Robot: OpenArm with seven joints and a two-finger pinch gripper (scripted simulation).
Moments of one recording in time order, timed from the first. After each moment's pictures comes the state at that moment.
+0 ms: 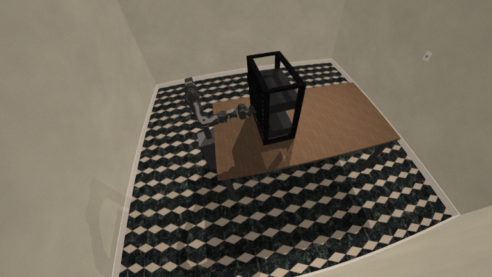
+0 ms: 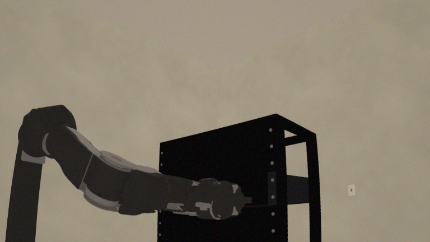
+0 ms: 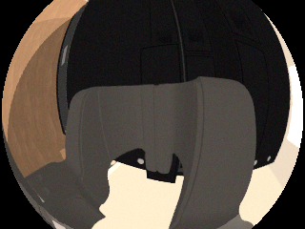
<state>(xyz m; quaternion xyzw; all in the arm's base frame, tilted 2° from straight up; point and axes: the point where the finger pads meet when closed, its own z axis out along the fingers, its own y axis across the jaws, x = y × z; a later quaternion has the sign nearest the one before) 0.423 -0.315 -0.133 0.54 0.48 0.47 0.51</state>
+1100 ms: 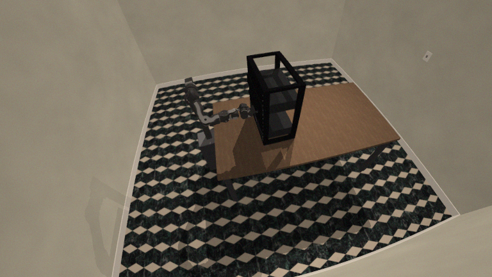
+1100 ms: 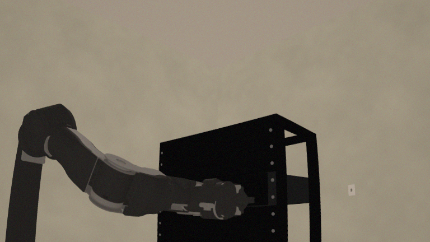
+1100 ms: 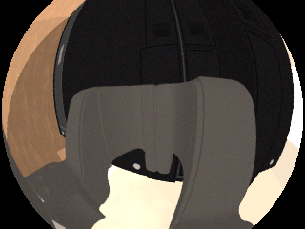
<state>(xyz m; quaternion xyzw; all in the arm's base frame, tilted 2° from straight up) 0.435 -0.316 -0.134 0.54 0.48 0.47 0.51</state>
